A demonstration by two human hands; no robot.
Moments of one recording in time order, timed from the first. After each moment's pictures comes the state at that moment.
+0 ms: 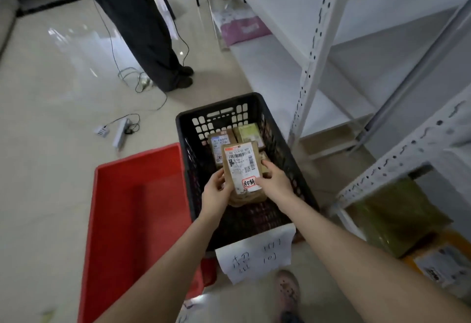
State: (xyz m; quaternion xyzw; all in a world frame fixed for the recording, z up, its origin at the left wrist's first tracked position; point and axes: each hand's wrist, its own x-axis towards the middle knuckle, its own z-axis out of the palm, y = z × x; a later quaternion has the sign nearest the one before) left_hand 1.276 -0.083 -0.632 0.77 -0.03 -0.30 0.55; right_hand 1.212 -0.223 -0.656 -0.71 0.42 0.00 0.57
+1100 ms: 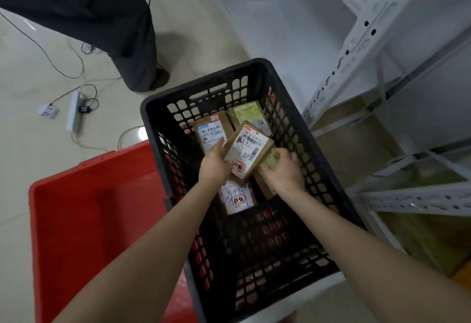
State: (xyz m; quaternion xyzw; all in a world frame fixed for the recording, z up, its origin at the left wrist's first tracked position) left_hand 1.444 -0.167 -0.770 0.89 -0.15 -0.32 0.28; right_hand 1.321 -0.271 -0.784 -0.76 0.52 0.05 0.38
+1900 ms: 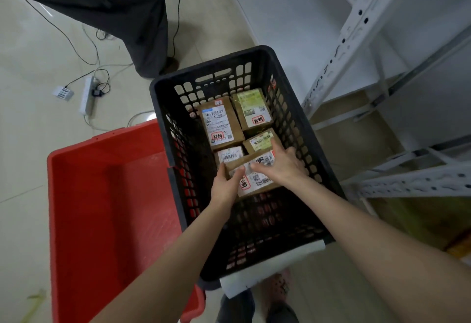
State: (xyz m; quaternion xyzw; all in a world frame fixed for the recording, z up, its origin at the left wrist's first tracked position) left_hand 1.343 -0.121 -0.750 0.76 0.10 -0.43 0.48; right_hand 1.289 -0.269 -0.760 -0.80 0.43 0.21 0.36
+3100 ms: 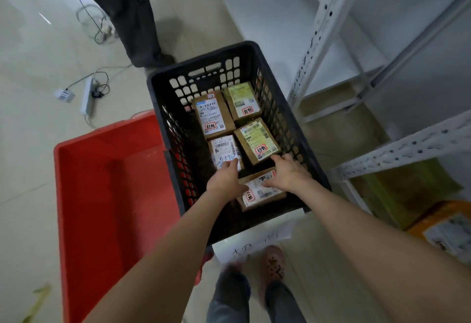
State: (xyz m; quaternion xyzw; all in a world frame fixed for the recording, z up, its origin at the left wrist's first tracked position) left_hand 1.316 -0.116 -0.740 0.87 -0.30 -0.39 0.03; right_hand 1.217 -0.257 -0.741 -0.84 0.36 0.30 0.29
